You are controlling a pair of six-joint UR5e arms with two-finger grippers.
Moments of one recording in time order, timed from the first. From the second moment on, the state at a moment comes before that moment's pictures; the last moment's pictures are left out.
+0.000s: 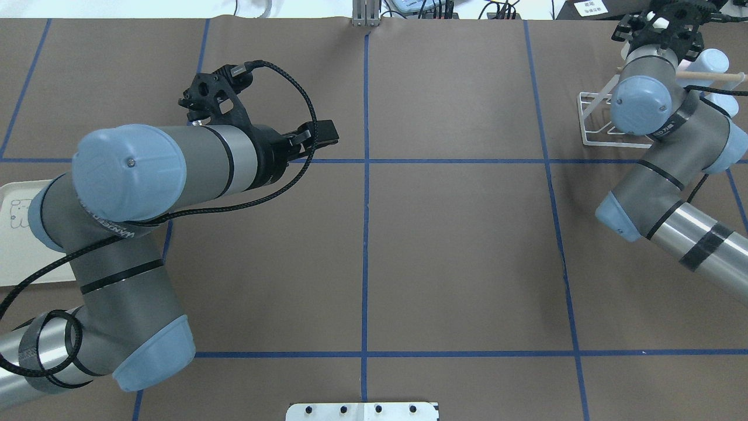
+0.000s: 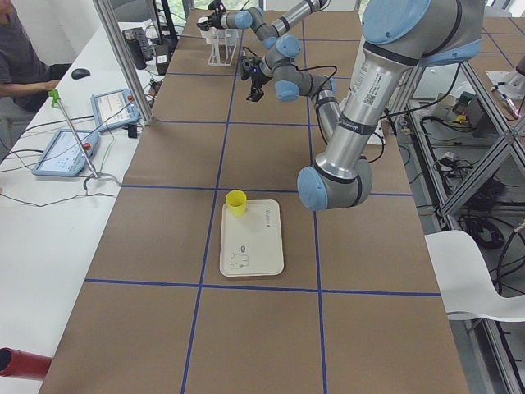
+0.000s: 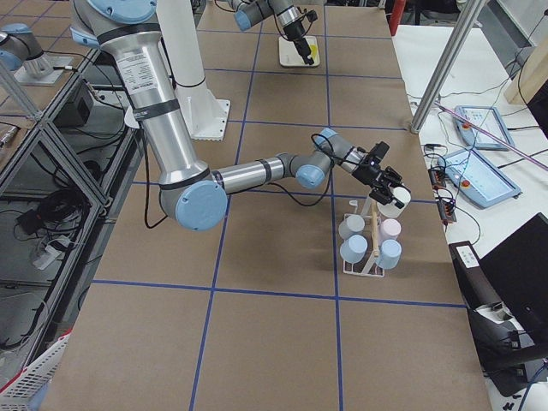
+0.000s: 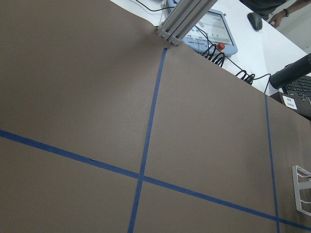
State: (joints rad) left arm -0.54 -2.11 -1.98 -1.91 -1.53 -1.57; right arm 0.90 -1.21 1.38 -0.99 0.86 1.23
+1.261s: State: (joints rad) left arm -0.54 -2.11 -1.98 -1.91 -1.53 -1.57; right arm 0.87 -1.23 1.39 -0.98 0.86 1.23
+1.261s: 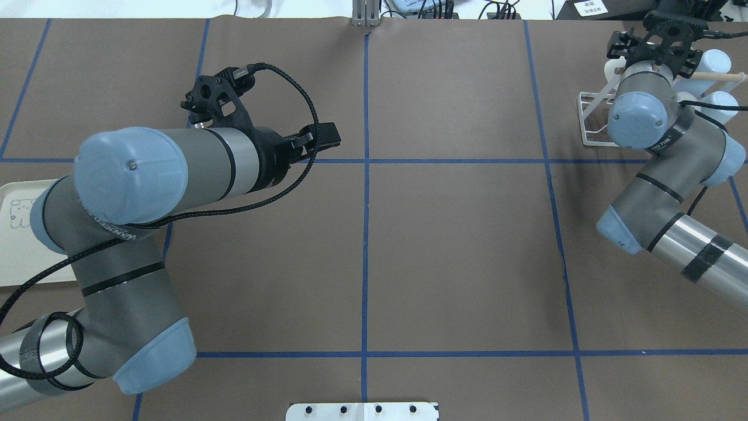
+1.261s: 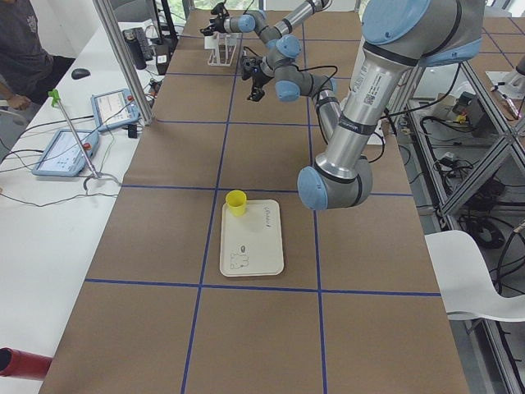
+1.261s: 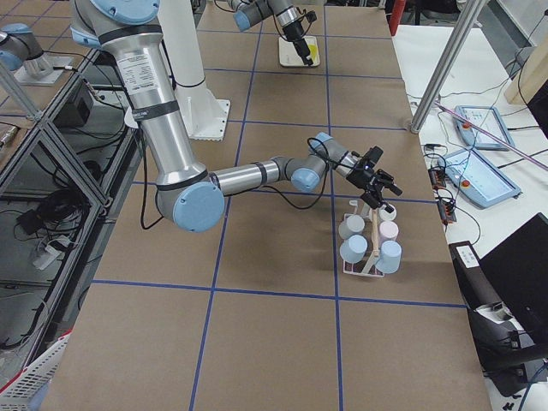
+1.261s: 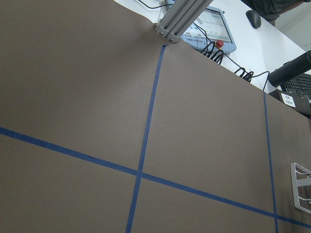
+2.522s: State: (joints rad) left arm -0.77 -2.11 -2.03 -1.66 -1.81 -1.31; right arm 0.98 -1.30 1.81 -1.10 1.17 1.14
